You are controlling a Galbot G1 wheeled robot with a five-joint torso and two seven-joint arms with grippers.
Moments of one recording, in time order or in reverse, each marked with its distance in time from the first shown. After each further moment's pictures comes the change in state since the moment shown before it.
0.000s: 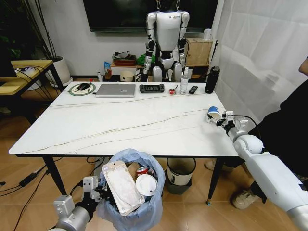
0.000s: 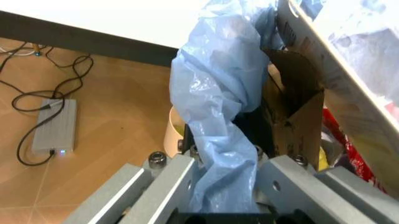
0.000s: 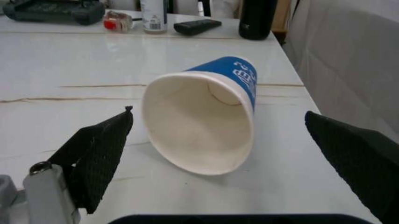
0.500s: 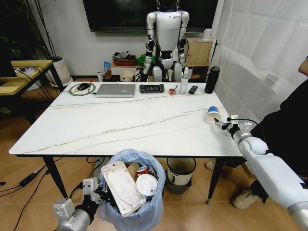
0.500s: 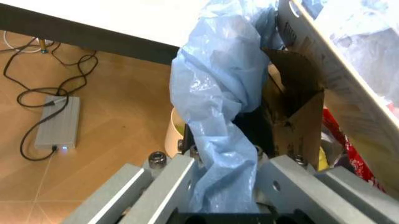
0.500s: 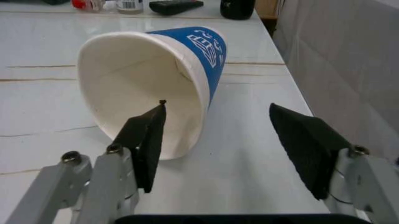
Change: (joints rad) left arm 0.029 -0.056 -0.003 -0.022 0.035 0.000 0.001; right arm 0.057 0.012 -0.017 -0.133 -0.006 0.015 -0.033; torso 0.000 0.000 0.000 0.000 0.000
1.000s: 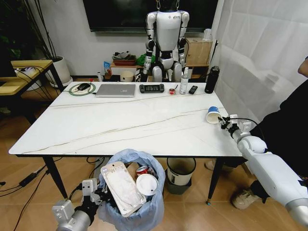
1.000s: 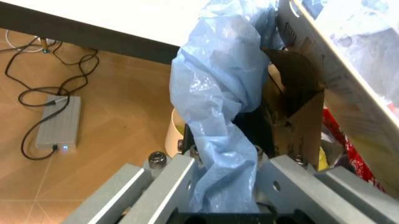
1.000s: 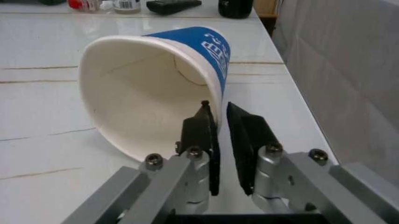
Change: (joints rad) left arm 0.003 -0.007 -0.001 -0.001 0.005 -0.001 0.002; right arm 0.015 0.003 -0.011 -0.021 0.010 0.004 -0.001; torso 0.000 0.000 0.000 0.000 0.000
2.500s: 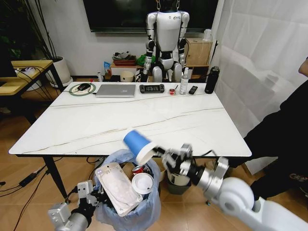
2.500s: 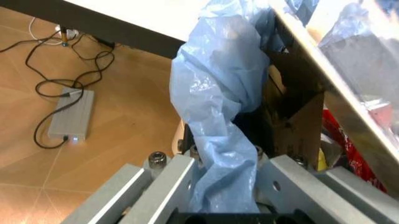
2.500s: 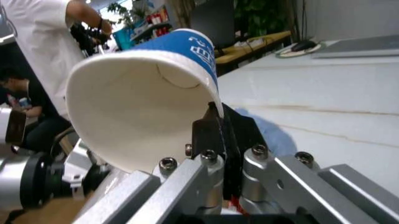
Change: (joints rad) left arm 0.021 -0.098 -0.033 -0.001 0.015 0.004 0.001; right arm -0.481 -0.205 -0.306 1.048 0.233 0.154 -0.164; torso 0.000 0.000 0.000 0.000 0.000
